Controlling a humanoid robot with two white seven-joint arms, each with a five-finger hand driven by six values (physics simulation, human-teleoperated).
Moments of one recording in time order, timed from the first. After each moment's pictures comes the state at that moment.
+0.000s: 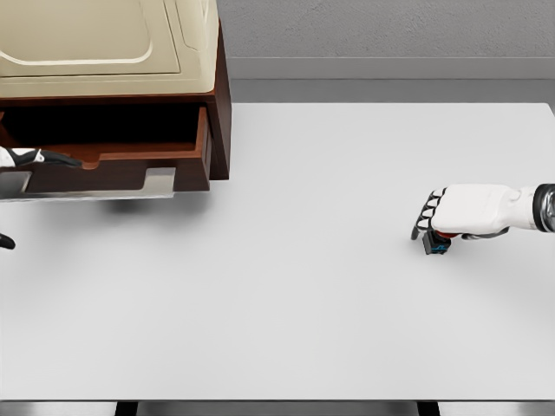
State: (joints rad) left arm -1.01 1.49 -1.18 -1.69 0.61 -0.47 -0.61; right arm -0.65 -1.03 0.77 -1.63 0.53 -0.61 0.61
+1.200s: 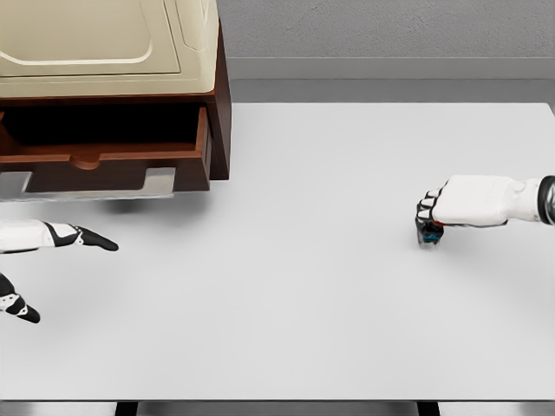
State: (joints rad) left arm -0.95 1.48 -1.33 -1.76 0.55 -0.61 -0.61; right arm -0.66 -1.03 0.74 -1.62 0.49 -0.61 0.61
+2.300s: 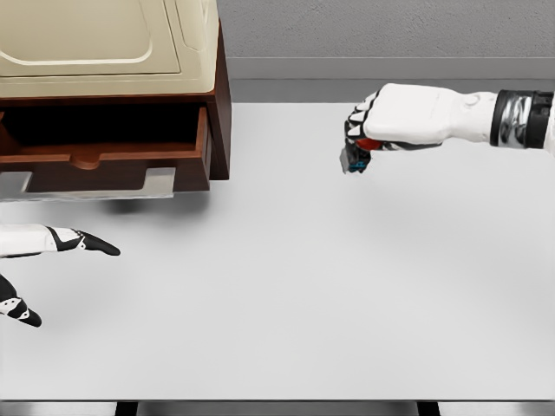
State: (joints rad) left arm -0.95 1.48 -1.34 -1.76 0.54 -0.61 -0.61; right arm -0.88 -0.77 0.68 -1.59 0.36 -0.61 0.61
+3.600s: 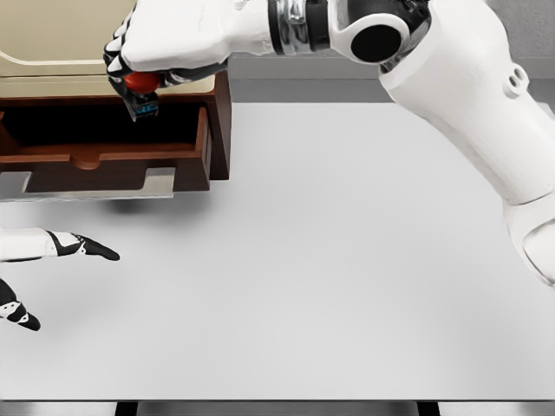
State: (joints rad) left arm -0.94 1.48 -1.34 -1.76 0.53 -0.61 -0.61; right arm -1.30 -0.17 0.87 -1.28 0.34 -0.62 0.61
